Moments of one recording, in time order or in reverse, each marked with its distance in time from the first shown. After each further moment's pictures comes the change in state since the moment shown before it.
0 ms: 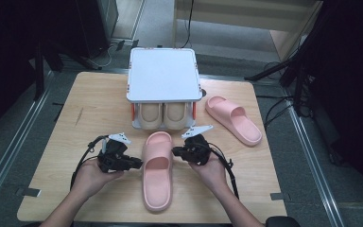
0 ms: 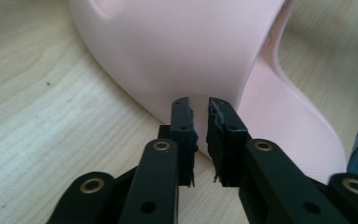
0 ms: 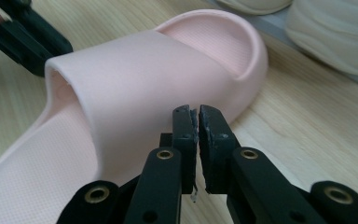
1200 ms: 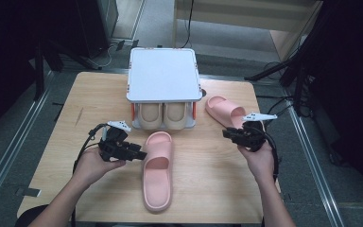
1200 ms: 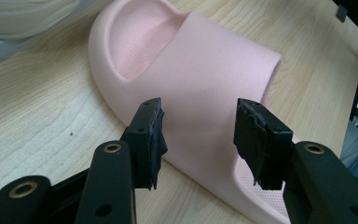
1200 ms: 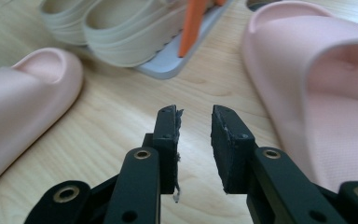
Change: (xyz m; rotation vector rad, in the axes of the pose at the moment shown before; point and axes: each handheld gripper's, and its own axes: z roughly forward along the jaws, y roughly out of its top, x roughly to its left) left arm 0.010 0.027 -0.006 -0.028 -0.039 0.012; right arm -0.109 -0.038 -0.113 -0.151 -0.224 0.204
